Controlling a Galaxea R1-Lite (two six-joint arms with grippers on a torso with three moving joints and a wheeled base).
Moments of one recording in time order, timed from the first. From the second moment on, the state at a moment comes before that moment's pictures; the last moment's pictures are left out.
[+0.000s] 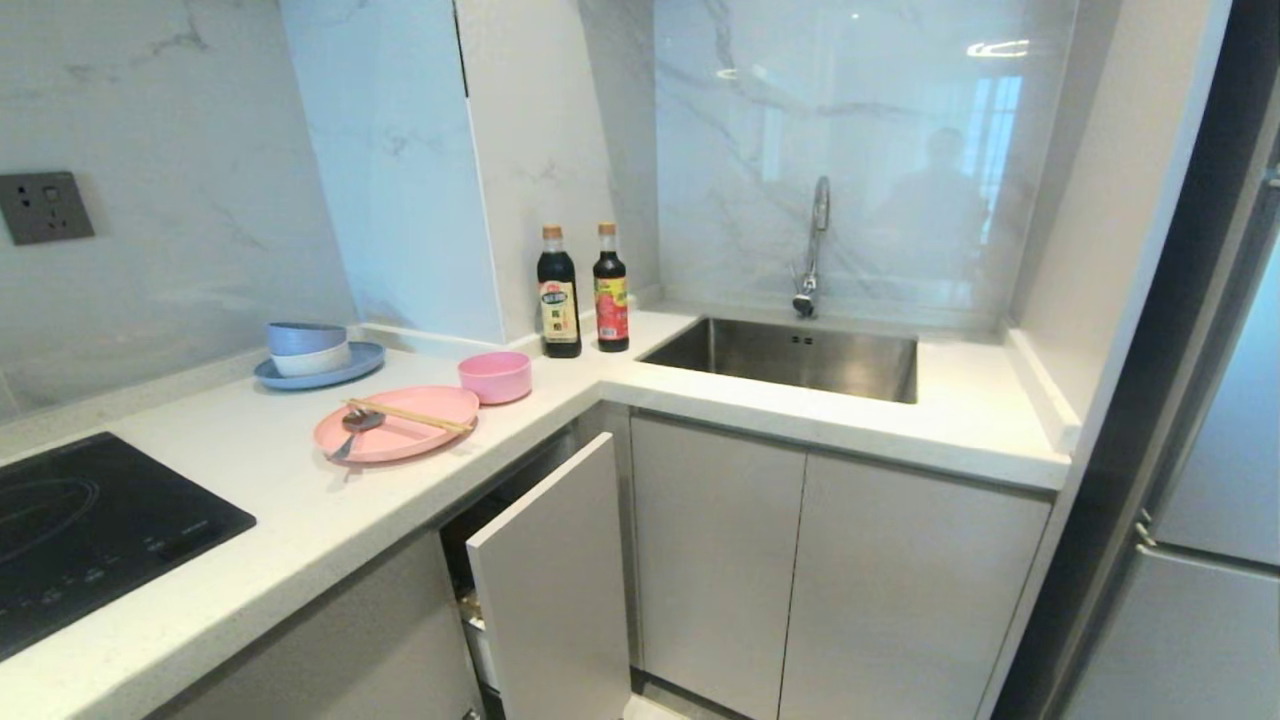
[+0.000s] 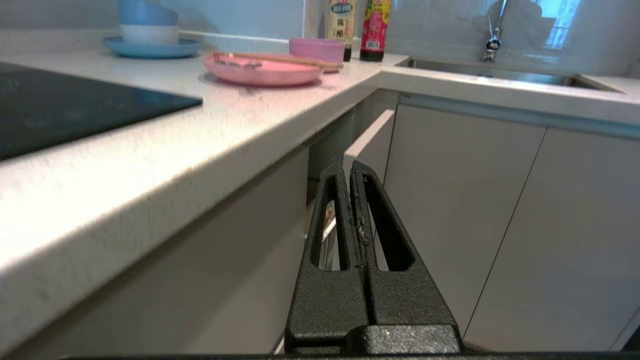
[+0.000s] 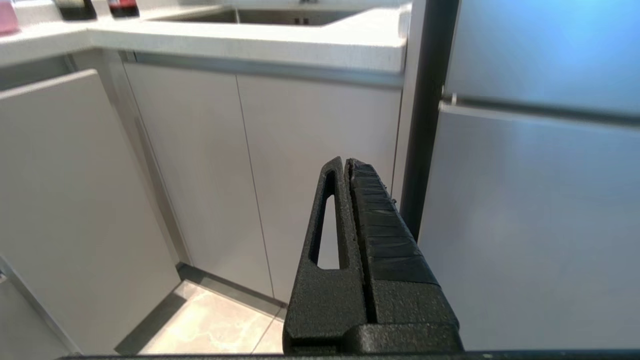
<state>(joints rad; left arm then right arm) 0.00 0.00 0.00 -0.06 0.00 -0.03 0.01 0.00 0.00 0.00 0.00 0.02</state>
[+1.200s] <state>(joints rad) 0.00 0.00 0.00 -0.06 0.00 -0.03 0.01 0.00 0.00 0.00 0.00 0.02</state>
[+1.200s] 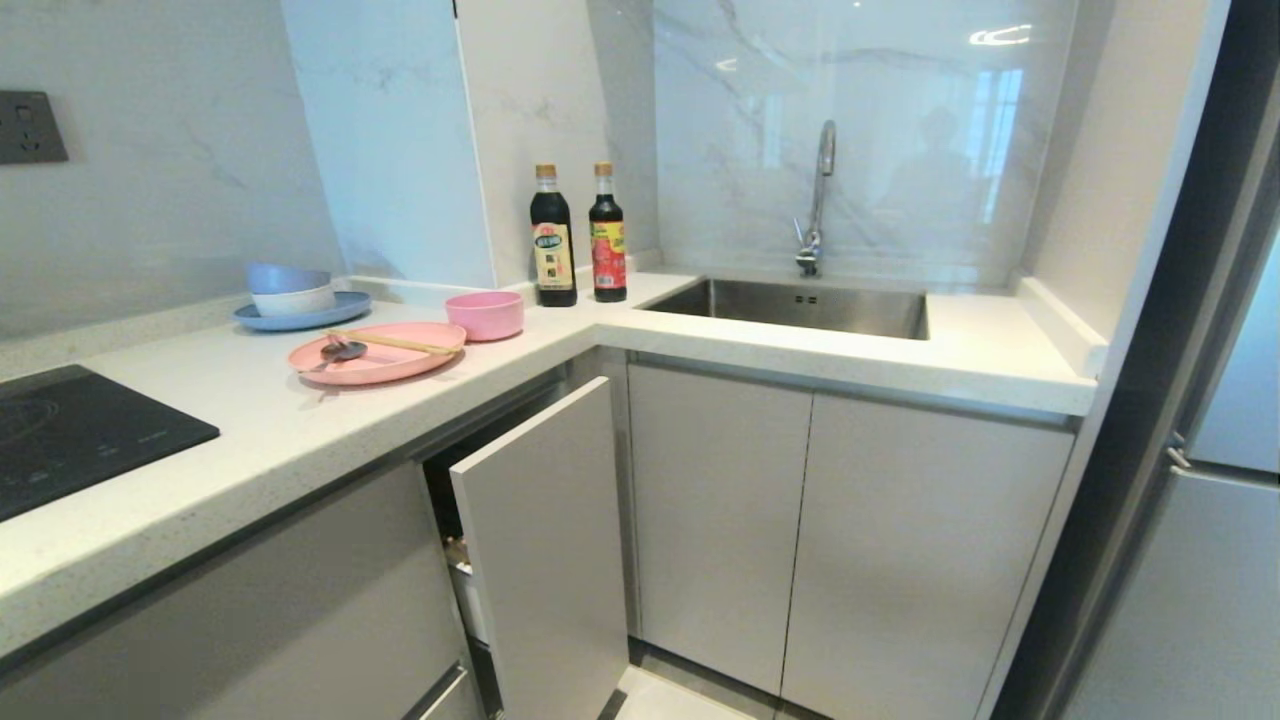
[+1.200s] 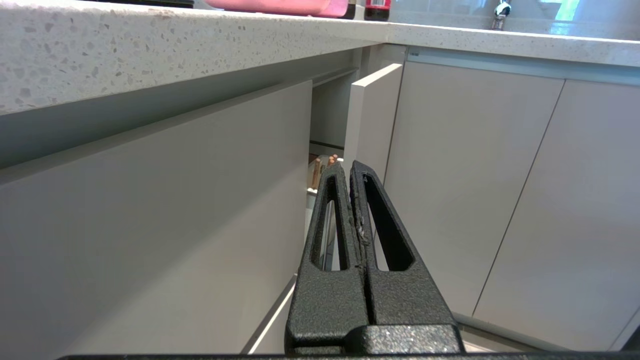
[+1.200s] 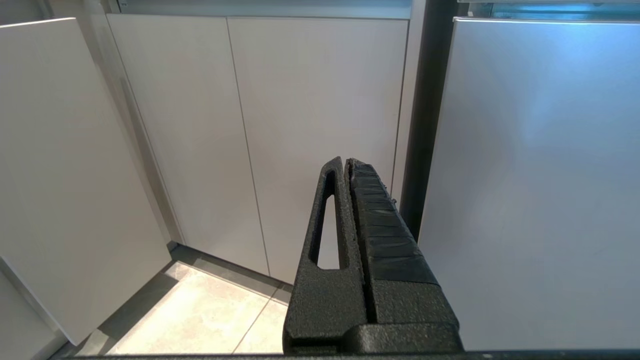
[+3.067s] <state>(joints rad) -0.30 1.56 -1.66 0.67 -0.12 0.02 0.01 0.00 0.00 0.00 0.00 0.02</state>
